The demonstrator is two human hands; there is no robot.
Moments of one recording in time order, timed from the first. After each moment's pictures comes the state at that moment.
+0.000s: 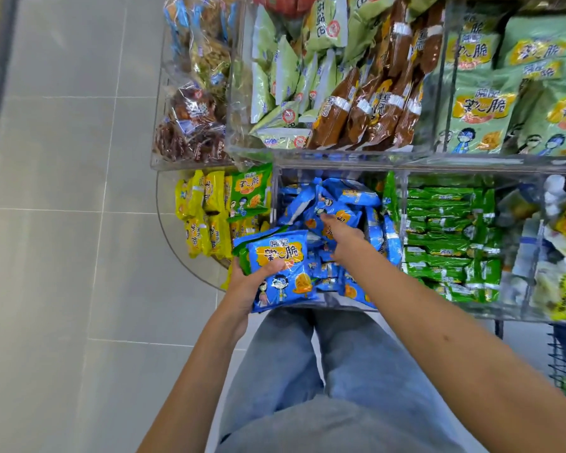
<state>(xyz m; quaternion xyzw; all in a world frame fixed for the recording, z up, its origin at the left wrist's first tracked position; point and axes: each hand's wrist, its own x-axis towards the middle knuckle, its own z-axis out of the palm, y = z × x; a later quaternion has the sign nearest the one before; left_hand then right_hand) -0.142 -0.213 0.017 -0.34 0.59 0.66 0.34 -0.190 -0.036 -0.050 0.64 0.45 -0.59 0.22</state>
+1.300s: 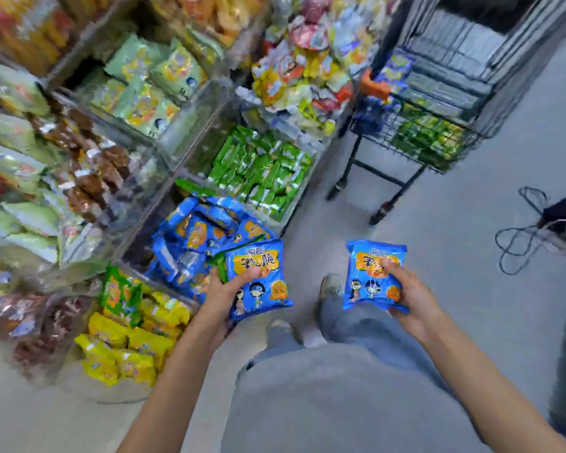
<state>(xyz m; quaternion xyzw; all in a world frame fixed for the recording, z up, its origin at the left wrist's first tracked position) -0.092 -0.182 0.057 0.07 0.64 0.44 0.63 0.181 -0.126 0.040 0.60 0.14 -0.72 -0.32</state>
